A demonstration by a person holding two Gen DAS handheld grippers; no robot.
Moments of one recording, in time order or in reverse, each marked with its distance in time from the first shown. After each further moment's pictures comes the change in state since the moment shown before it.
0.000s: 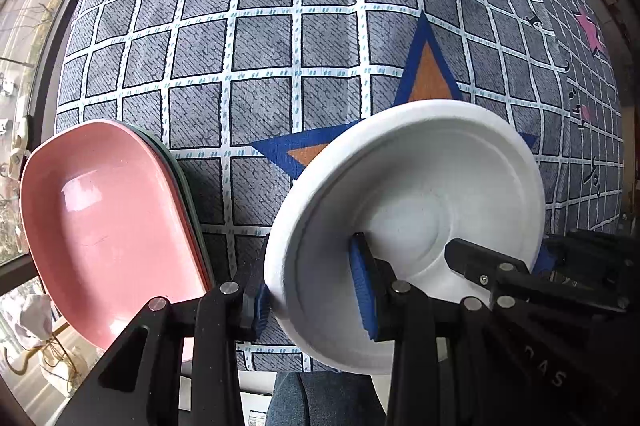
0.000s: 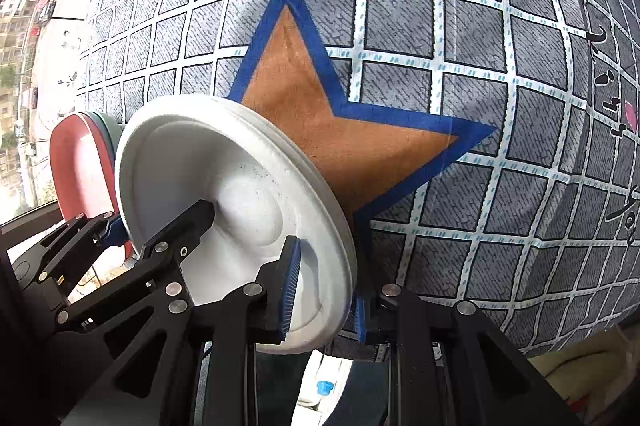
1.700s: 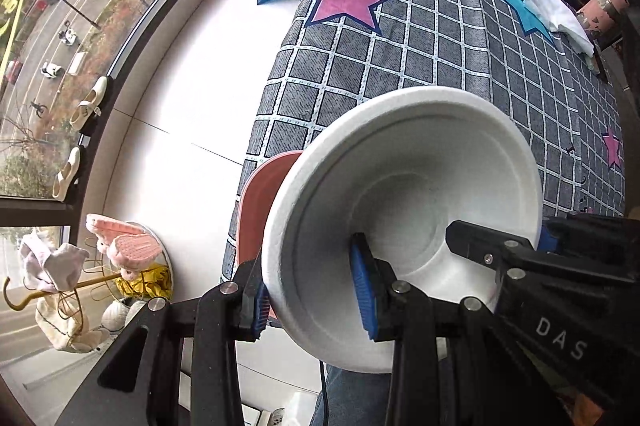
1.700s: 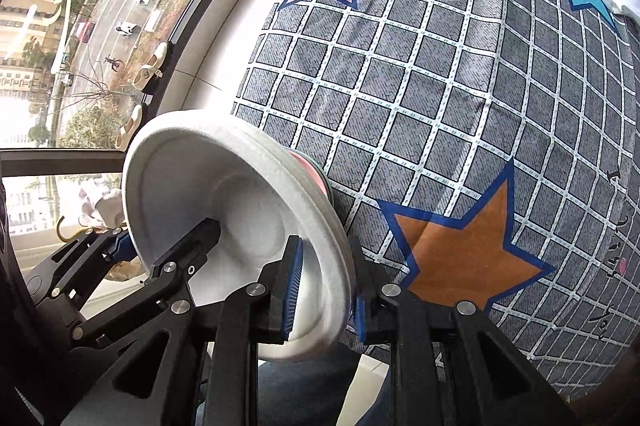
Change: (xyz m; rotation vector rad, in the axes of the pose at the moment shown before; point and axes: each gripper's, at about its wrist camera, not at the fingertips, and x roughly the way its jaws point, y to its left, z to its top) left arm -0.129 0.080 -0.035 -0.276 -0.179 0.104; right arm -0.073 0.080 -0.075 -0.316 -0.122 0.052
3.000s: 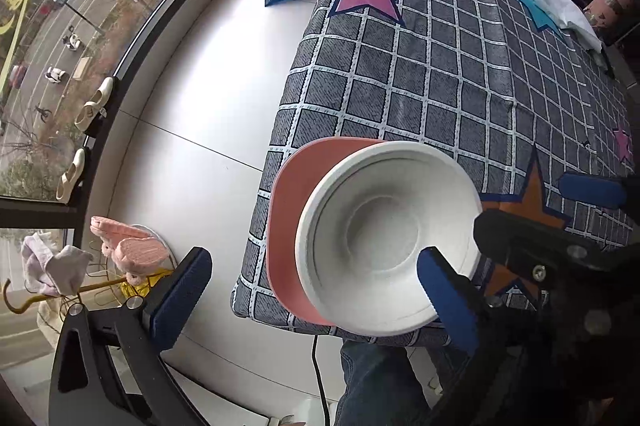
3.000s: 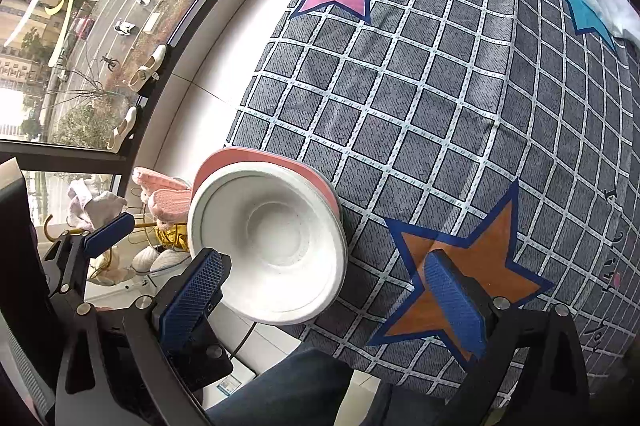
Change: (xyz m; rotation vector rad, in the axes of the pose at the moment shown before) left arm 0.012 0.014 -0.012 0.027 -0.022 0.000; right arm 0.007 0.024 0.015 -0.025 -0.071 -0.076
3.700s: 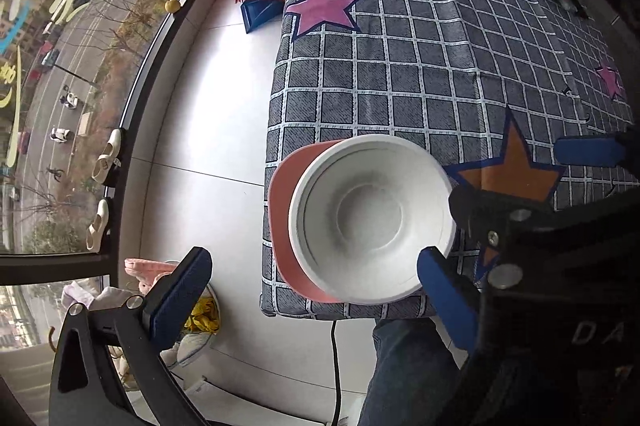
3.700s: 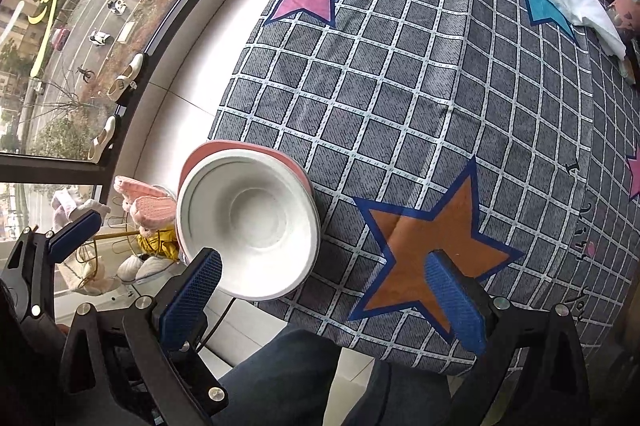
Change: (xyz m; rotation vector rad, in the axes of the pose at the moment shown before) left arm -0.036 -0.030 -0.010 0.177 -0.048 0.101; right arm -0.023 -0.006 -0.018 0.060 -0.008 -0.067
